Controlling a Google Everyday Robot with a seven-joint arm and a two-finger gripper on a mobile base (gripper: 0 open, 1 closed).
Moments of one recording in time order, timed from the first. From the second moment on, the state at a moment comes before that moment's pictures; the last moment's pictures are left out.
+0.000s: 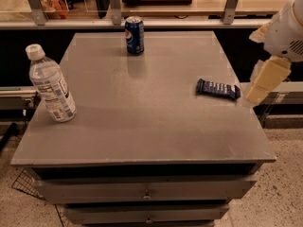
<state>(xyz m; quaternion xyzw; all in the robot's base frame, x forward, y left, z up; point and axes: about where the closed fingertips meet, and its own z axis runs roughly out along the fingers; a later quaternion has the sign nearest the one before) 0.500 -0.218 0.955 -0.58 0.78 -0.01 0.22</state>
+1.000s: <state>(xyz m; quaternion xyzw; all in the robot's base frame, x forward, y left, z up) 0.613 -0.217 0.870 -0.48 0.82 0.12 0.28</state>
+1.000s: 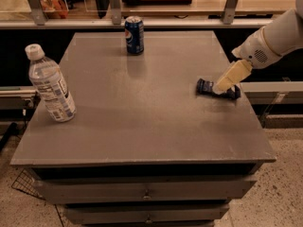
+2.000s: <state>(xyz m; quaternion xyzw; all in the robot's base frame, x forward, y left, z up) 0.623 -0.222 0.838 -0.49 0.81 0.11 0.30</state>
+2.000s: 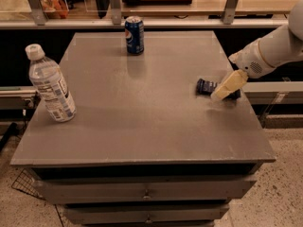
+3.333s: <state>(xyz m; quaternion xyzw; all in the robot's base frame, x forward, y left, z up) 0.616 -0.224 0.828 -0.49 0.82 0.12 0.28</state>
